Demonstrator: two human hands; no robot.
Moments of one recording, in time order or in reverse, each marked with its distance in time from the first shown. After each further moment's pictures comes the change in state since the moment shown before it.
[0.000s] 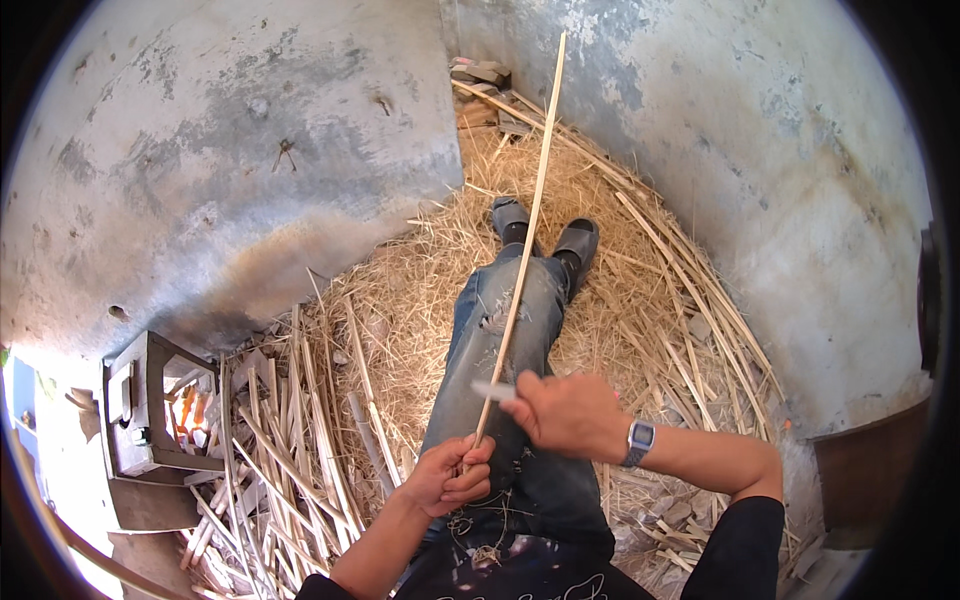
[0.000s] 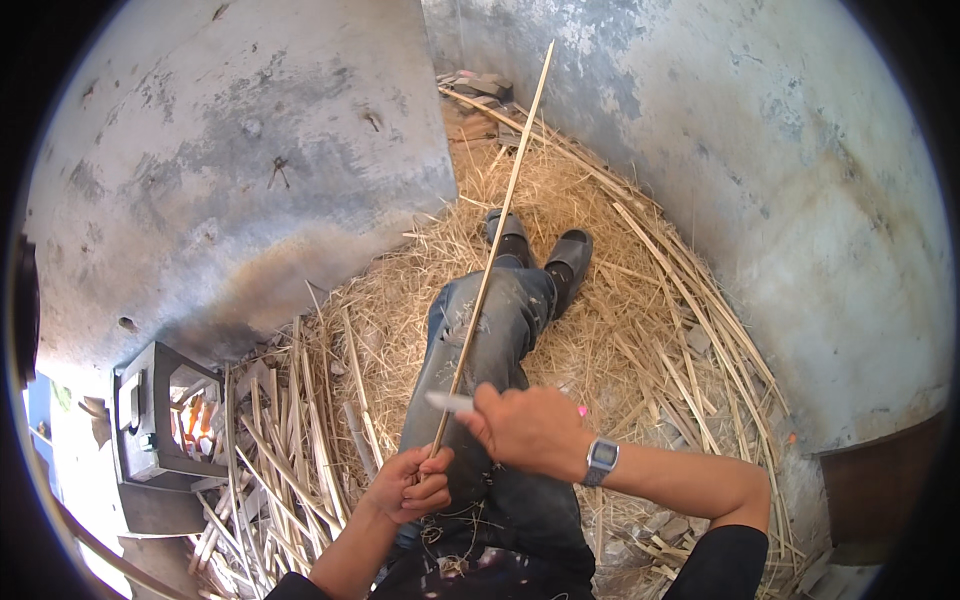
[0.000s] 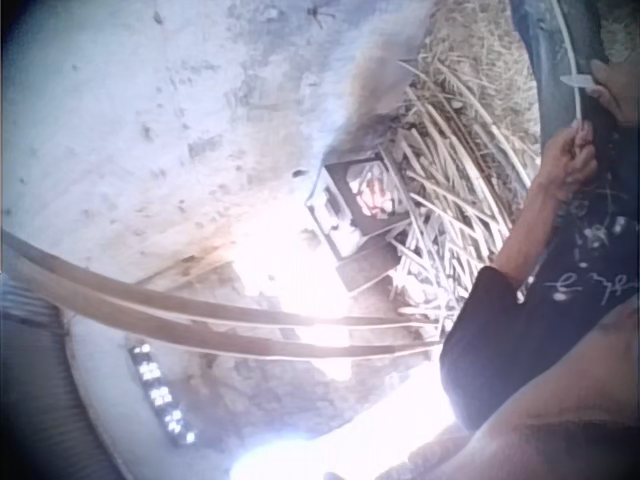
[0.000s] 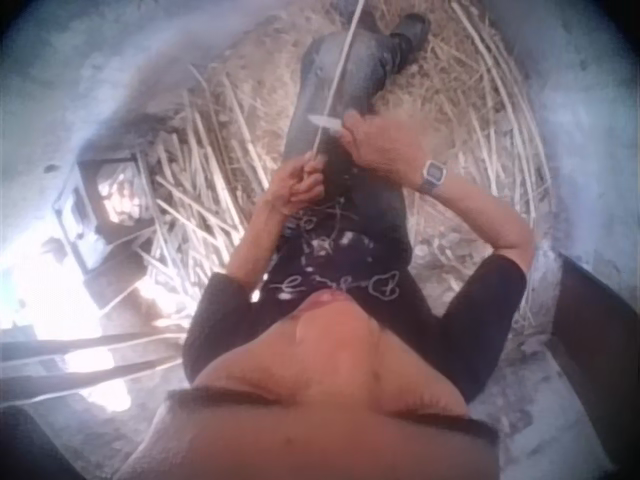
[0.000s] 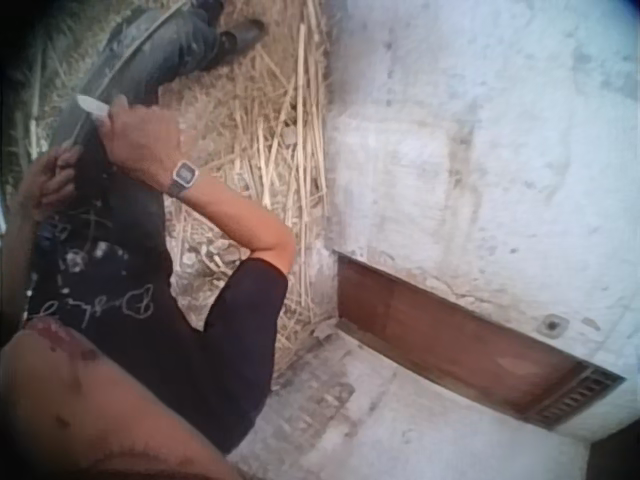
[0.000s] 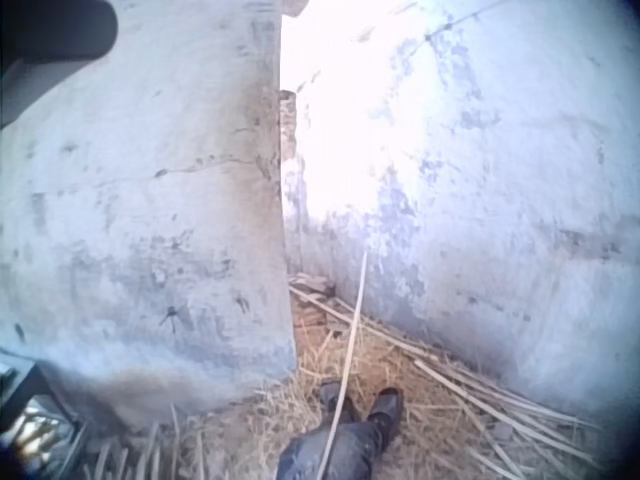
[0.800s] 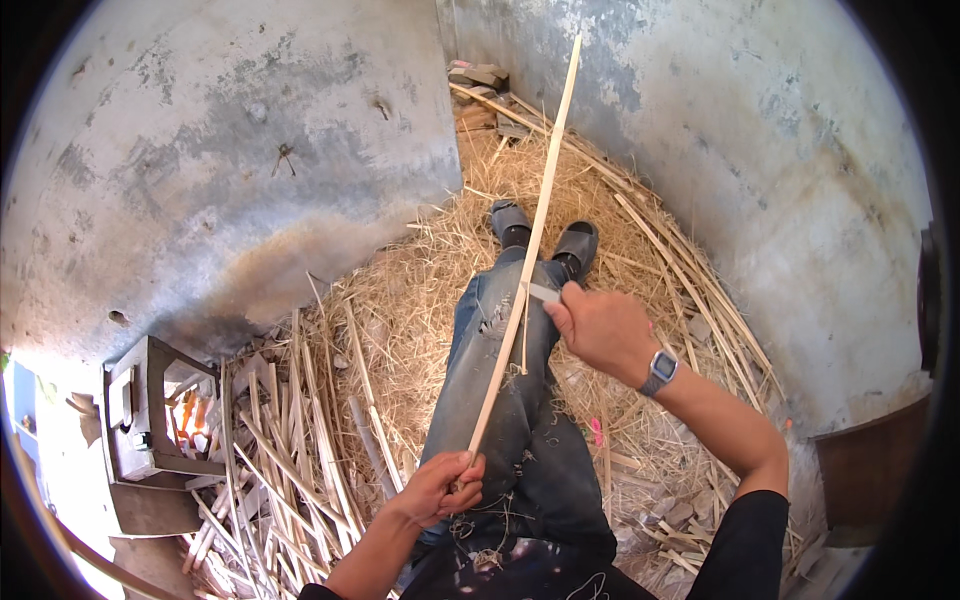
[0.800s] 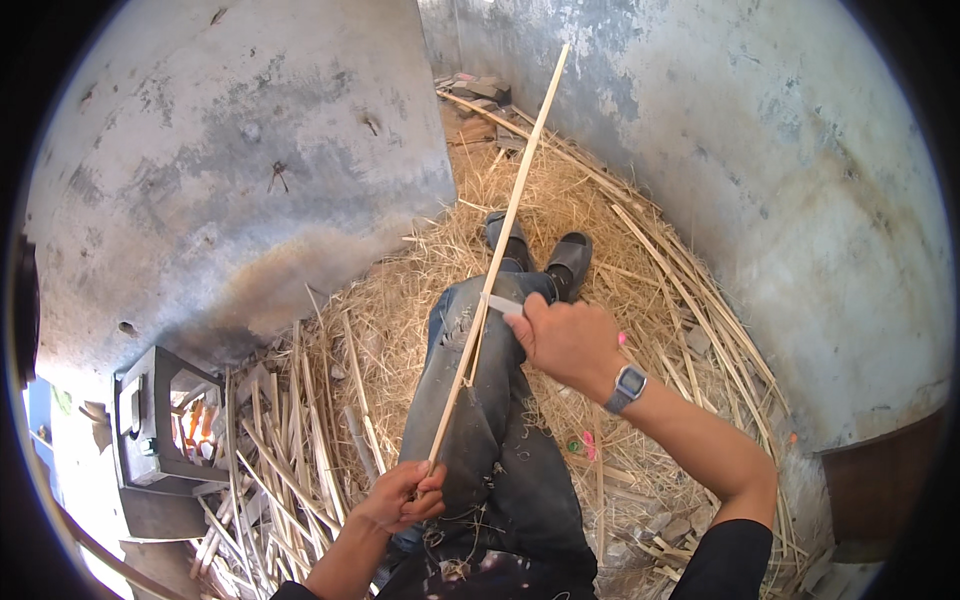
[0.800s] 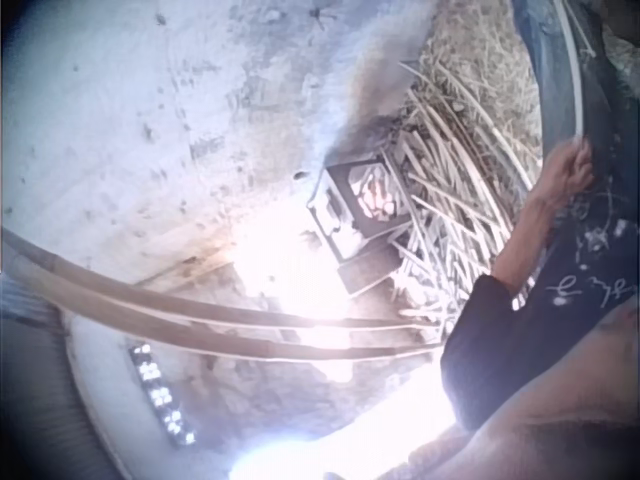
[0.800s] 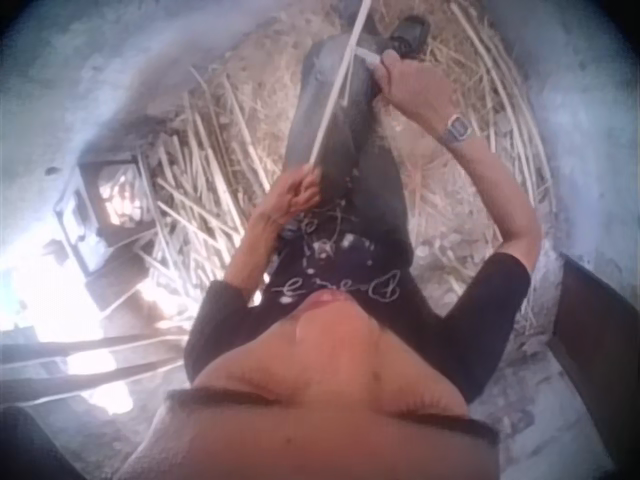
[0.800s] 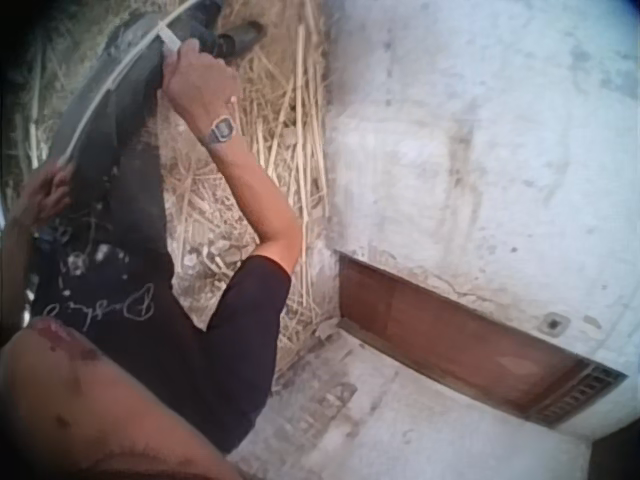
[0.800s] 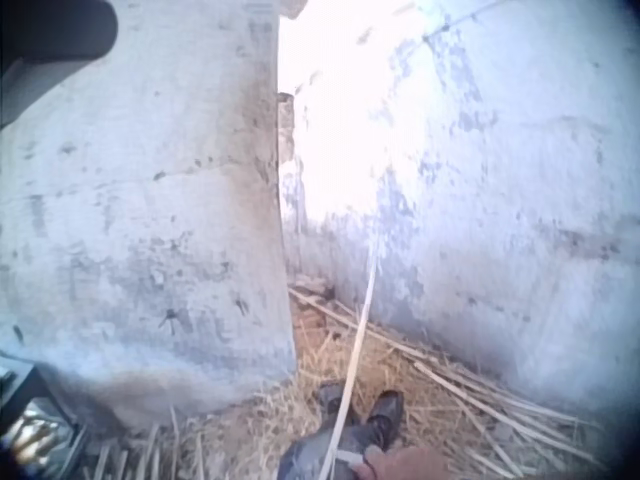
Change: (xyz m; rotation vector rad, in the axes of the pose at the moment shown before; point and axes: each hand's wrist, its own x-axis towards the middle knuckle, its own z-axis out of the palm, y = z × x) left_hand -0.018 -0.001 0.003 0.287 0.091 0.026; right_hand 0.044 0.064 -0.018 -0.300 0.244 0.043
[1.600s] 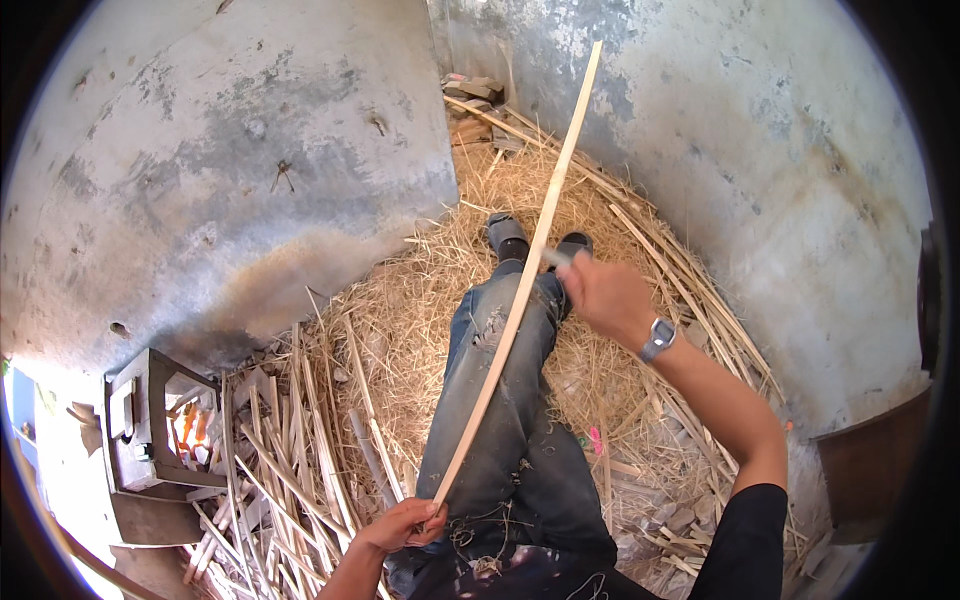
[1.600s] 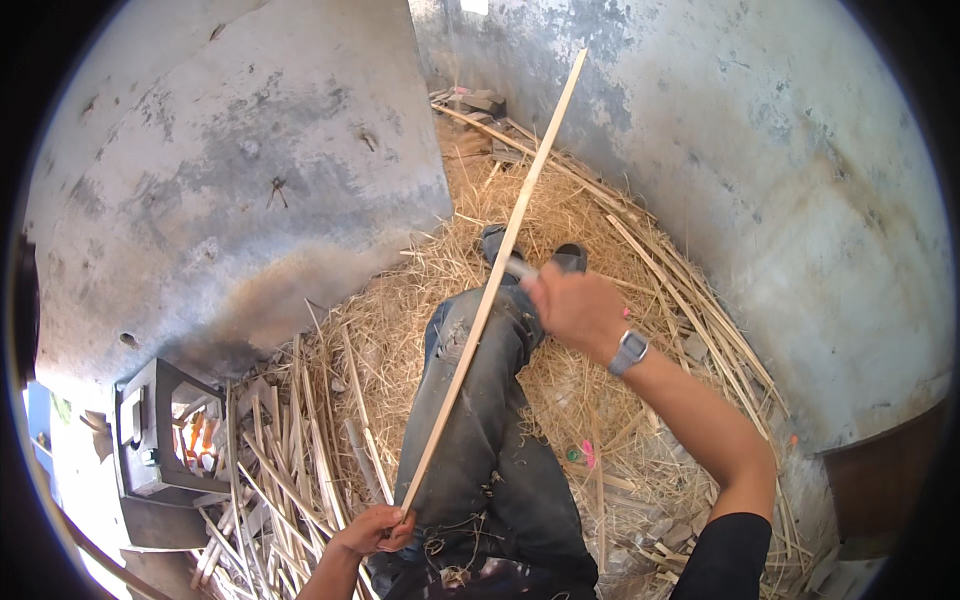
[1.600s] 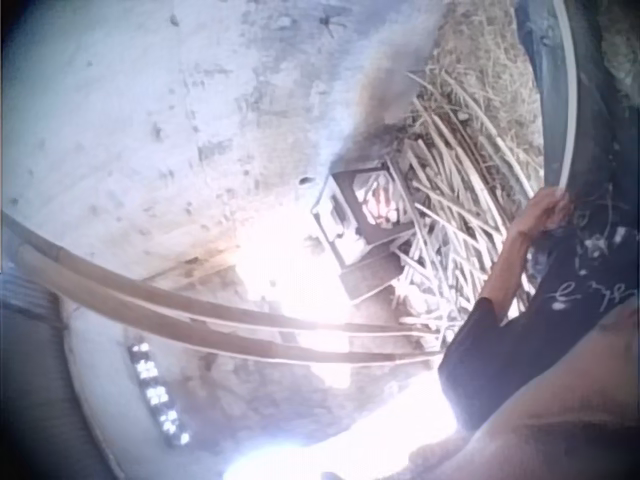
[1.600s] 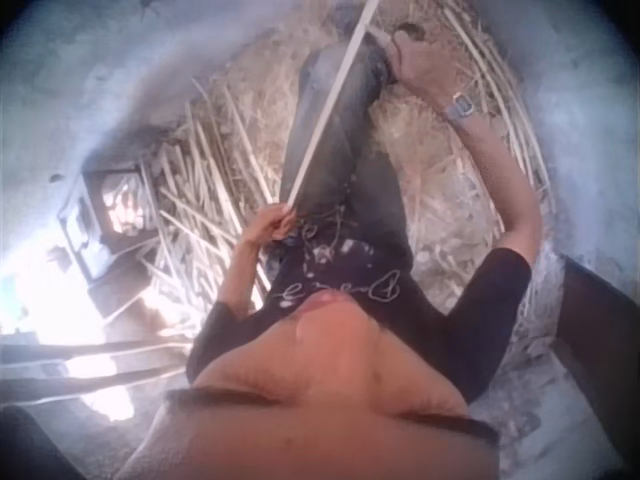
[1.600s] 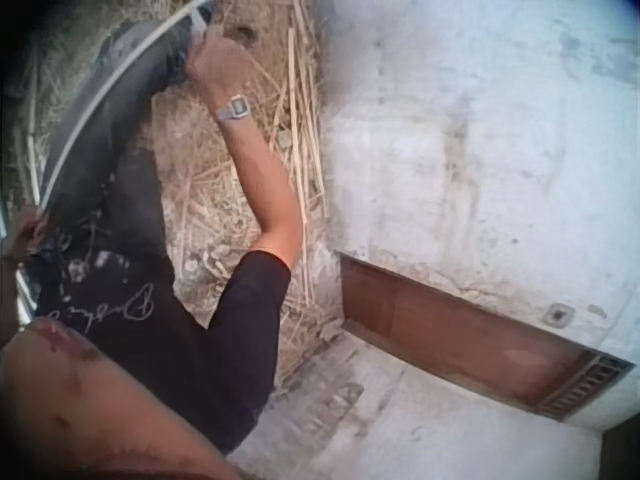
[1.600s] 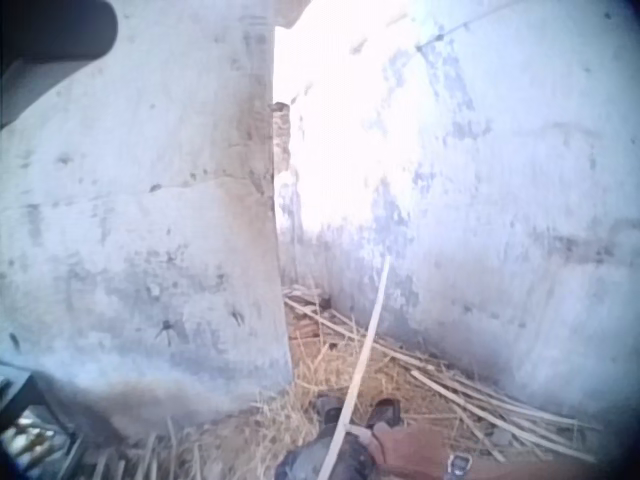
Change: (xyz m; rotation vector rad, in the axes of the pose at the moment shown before) left_hand -0.067 -0.022 -0.053 0.240 0.086 -0.151; right_hand 0.042 0.055 0.008 -0.077 0.165 0.091
